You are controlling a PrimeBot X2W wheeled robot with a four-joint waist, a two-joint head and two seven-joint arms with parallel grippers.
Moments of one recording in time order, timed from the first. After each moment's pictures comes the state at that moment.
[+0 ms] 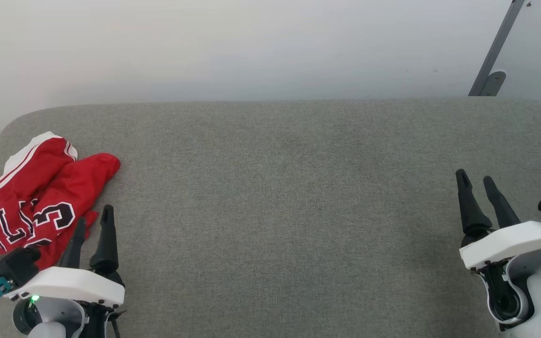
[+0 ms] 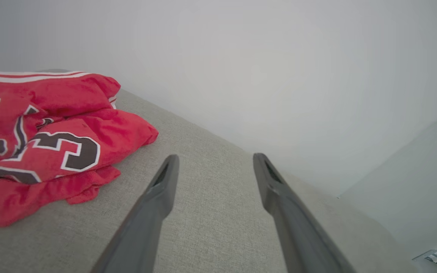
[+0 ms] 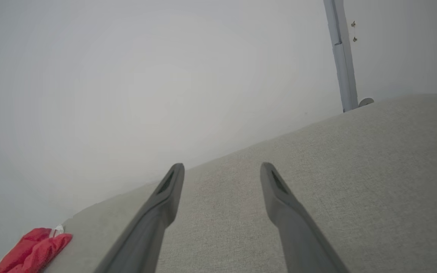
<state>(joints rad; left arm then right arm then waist) -0.13 0.16 0.07 0.29 -0.69 -0.13 -0.11 -0.25 -0.21 0.02 0.37 0.72 0.13 -0.10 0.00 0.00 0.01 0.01</state>
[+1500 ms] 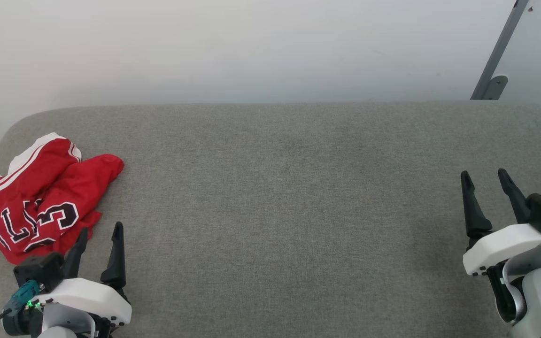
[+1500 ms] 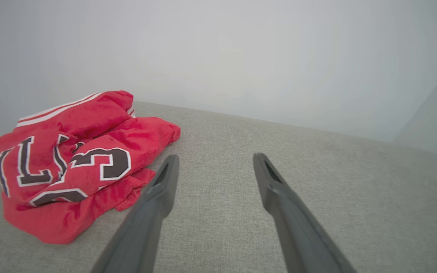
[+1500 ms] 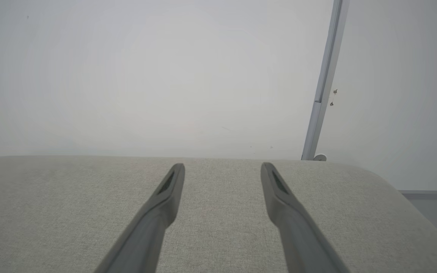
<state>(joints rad) -0.14 0.22 0.00 0.41 -0.40 -0.13 -0.21 -0.29 -0.22 -0.02 0.45 0.26 0.13 -0.21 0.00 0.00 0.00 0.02</state>
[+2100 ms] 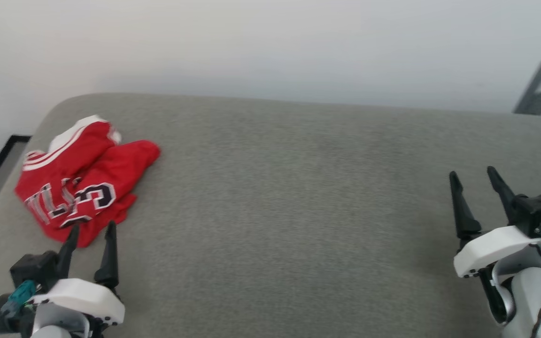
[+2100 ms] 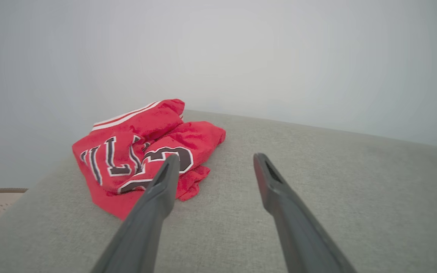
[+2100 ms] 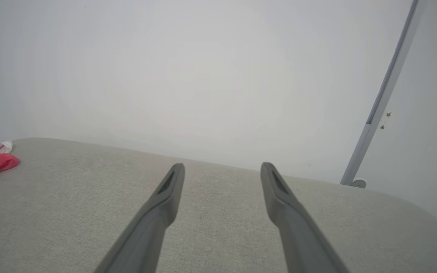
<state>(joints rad) -0.15 0.23 0.02 0.43 -0.32 -0.13 -0.25 -0.29 -0.21 0.00 0.45 0.18 0.13 -0.25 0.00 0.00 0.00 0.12</state>
